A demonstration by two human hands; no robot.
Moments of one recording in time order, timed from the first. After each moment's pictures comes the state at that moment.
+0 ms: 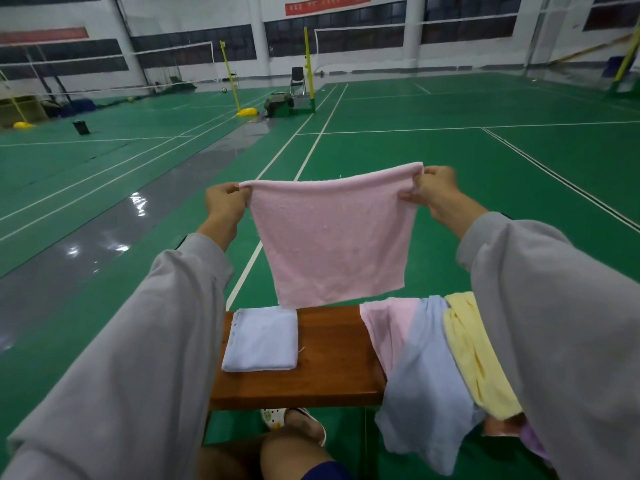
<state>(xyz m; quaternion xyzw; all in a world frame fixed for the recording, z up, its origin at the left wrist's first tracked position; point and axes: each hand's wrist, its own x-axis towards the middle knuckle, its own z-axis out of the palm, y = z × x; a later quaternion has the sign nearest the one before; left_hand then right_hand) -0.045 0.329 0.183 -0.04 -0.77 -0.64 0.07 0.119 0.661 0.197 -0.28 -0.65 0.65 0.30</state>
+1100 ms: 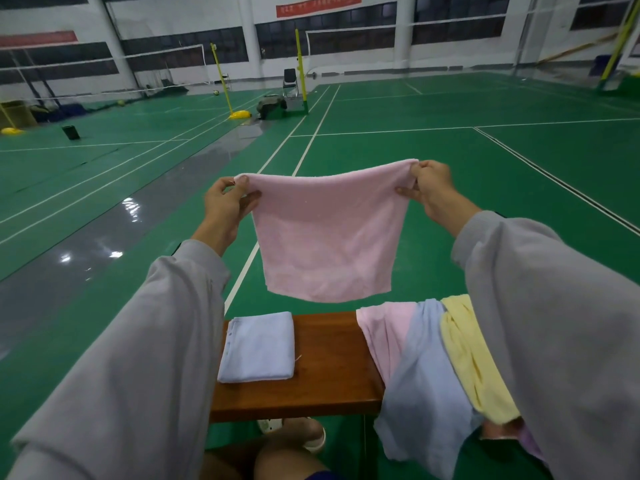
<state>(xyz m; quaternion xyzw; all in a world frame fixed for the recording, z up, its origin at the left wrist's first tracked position) -0.042 0.339 0.192 -0.09 -0.60 -0.79 -0.02 0.100 0.684 0.201 -0.25 -0.61 0.68 0.31</state>
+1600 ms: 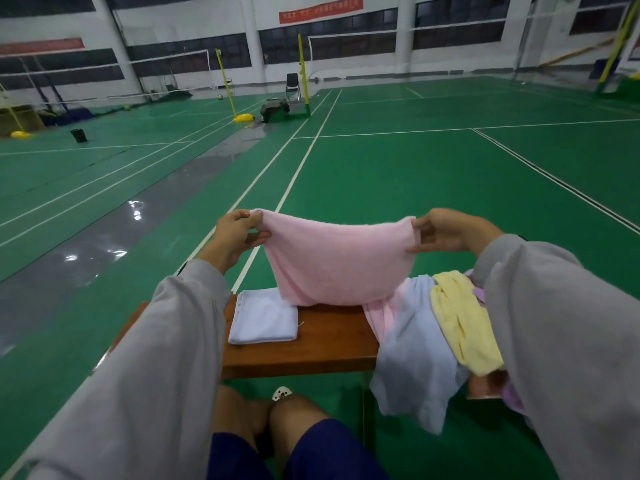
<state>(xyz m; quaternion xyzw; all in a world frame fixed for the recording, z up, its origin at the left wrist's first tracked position) 0.043 0.282 0.131 -0.08 -0.68 -0.72 -0.13 0.229 0.663 0.132 -0.29 -0.64 0.71 0.01</state>
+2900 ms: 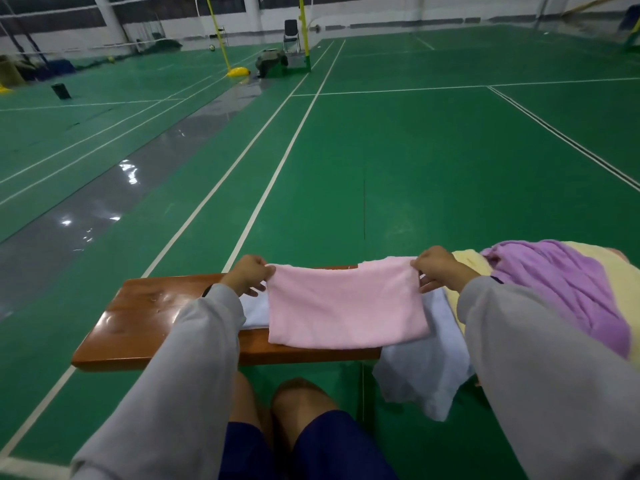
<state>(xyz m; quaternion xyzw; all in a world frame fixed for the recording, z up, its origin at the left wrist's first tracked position) 0.021 0.294 -0.014 -0.06 -0.90 -0.36 -0.22 0.203 0.654 -0.016 -0.37 -0.80 0.47 -0.02</state>
